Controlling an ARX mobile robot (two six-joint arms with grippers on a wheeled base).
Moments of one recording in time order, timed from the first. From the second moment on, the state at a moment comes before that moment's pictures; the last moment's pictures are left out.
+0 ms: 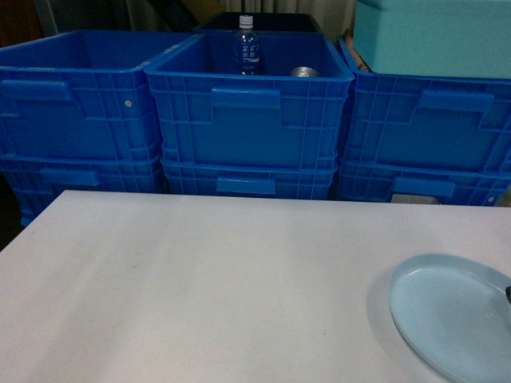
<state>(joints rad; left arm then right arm) 0.00 0.01 0.01 0.00 0.00 0.00 -0.23 2.18 0.76 0.63 -0.09 0.01</state>
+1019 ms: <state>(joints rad) 0.00 0.01 0.01 0.00 0.00 0.00 -0.16 2.06 0.60 0.69 -0.10 0.09</state>
